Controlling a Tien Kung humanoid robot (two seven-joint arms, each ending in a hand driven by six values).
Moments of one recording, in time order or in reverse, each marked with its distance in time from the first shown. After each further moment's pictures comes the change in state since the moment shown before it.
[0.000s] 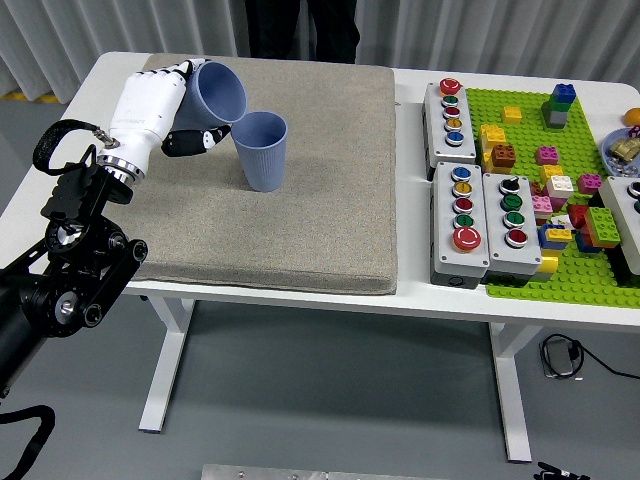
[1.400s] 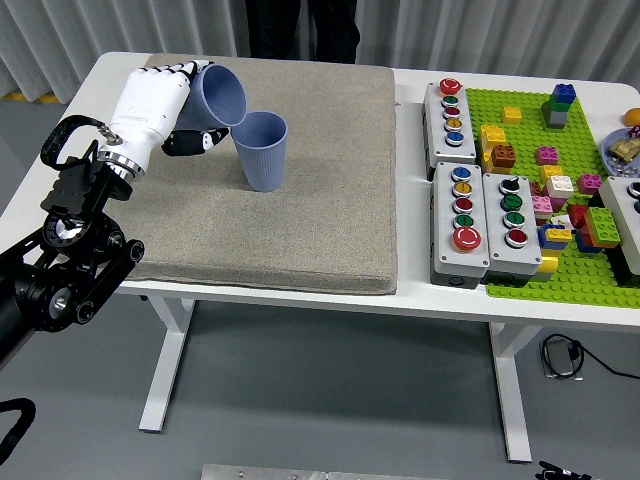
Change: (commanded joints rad) left arm -0.055 0.064 0.134 0.013 0.000 0.029 0.058; right arm 0.010 -0.003 0.005 0.000 0.003 -0.004 -0.011
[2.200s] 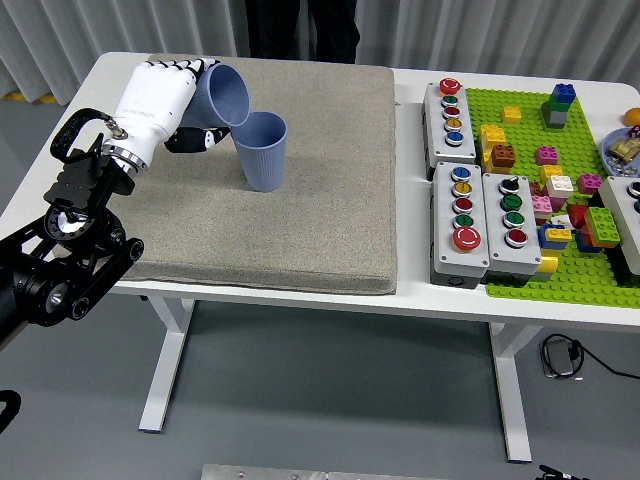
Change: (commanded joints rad) left arm -0.042 0.052 0.113 -0.007 0.000 0.007 0.059; right arm -0.011 0.003 0.005 0.000 -0.010 -0.001 -0.001
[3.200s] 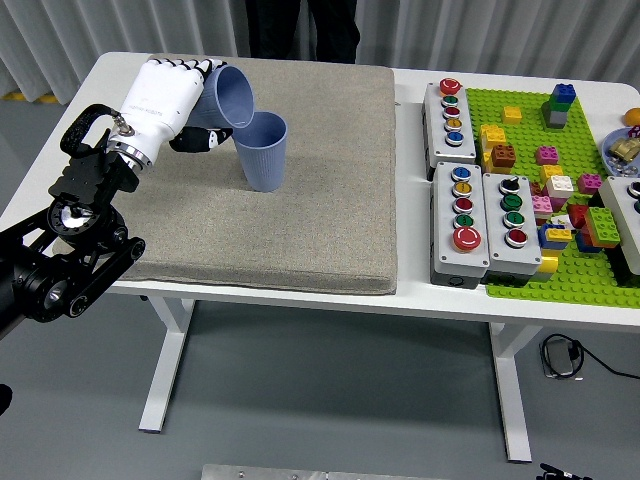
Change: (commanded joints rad) left arm -0.040 0.028 0.077 -0.010 0.000 -0.015 0.052; right arm 0.006 -0.004 -0.003 0.000 0.008 -0.001 0.003
